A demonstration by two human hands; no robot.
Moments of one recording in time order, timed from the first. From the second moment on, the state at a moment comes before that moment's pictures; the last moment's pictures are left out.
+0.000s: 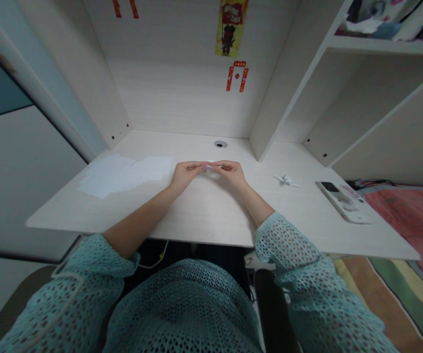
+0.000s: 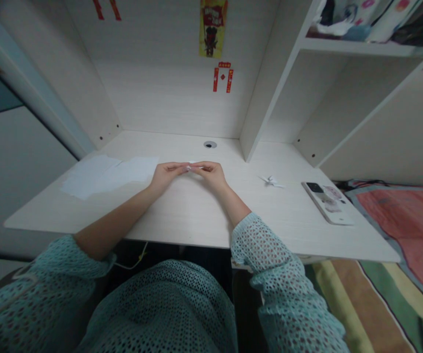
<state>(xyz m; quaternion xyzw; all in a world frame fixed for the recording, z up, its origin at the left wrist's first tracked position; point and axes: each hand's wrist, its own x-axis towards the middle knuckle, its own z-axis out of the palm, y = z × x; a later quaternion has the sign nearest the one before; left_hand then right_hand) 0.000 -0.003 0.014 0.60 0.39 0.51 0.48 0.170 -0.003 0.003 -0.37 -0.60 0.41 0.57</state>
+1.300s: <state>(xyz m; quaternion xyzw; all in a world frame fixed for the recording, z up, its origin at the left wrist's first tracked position) 0.000 -0.005 0.016 0.61 0.39 0.57 0.39 0.157 -0.008 0.005 -0.41 -0.54 0.41 0.60</state>
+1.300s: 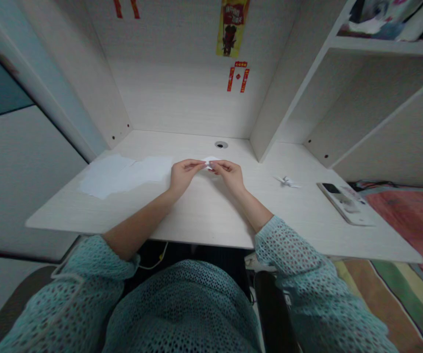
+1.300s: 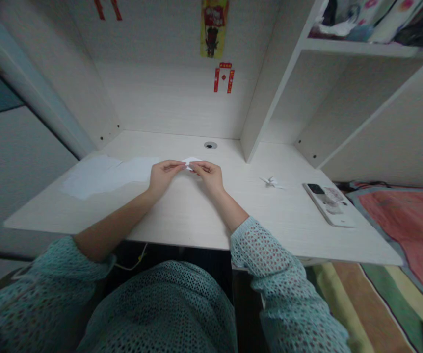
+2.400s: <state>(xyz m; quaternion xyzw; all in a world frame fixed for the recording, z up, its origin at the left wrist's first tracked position) -0.002 0.005 0.005 0.55 0.40 0.56 0.47 0.166 -0.002 0.004 -0.41 -0.55 0.43 0.59</state>
